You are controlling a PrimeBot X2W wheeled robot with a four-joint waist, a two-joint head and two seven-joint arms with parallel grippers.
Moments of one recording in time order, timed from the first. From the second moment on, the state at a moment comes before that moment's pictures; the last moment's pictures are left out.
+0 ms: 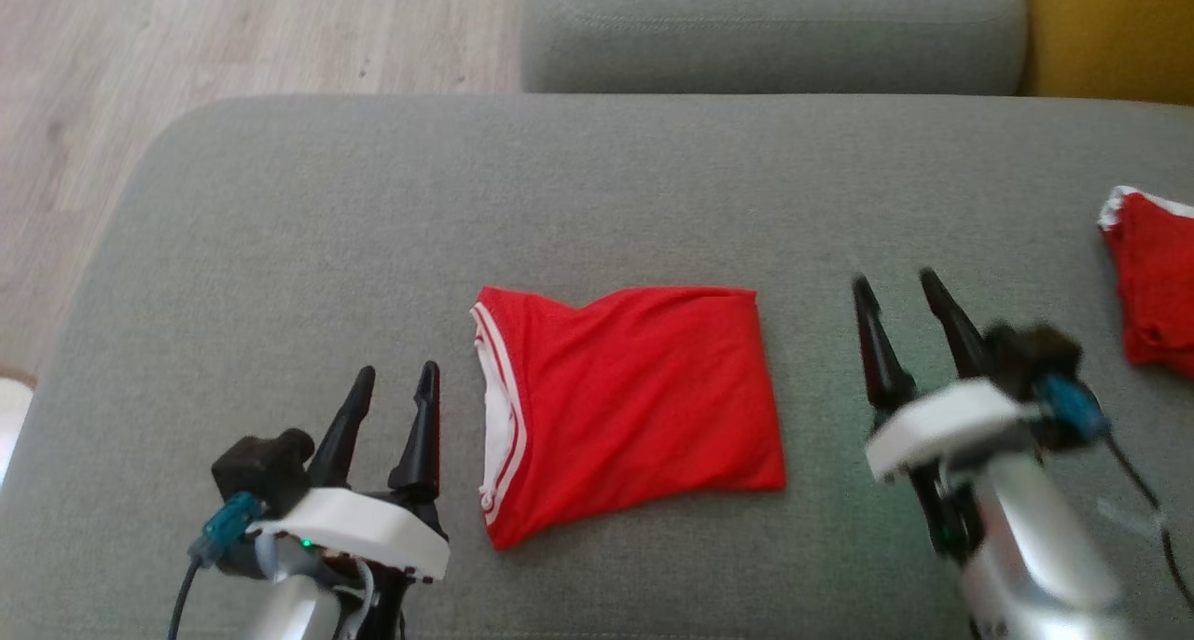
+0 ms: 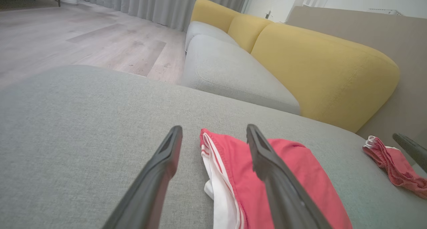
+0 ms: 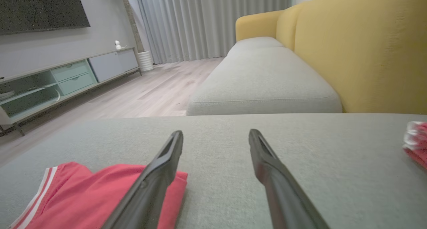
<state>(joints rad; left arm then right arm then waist) -0.07 0.15 -0.37 0.22 -0.53 0.05 -0.25 -0.37 -0.11 0.21 0.65 0.29 0.12 -0.25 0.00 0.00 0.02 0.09</state>
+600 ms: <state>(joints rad) 0.03 0.11 -0.25 0.25 -0.43 0.02 -0.25 -0.01 -0.05 0.00 0.27 0.17 0.12 -0.24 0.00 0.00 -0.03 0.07</state>
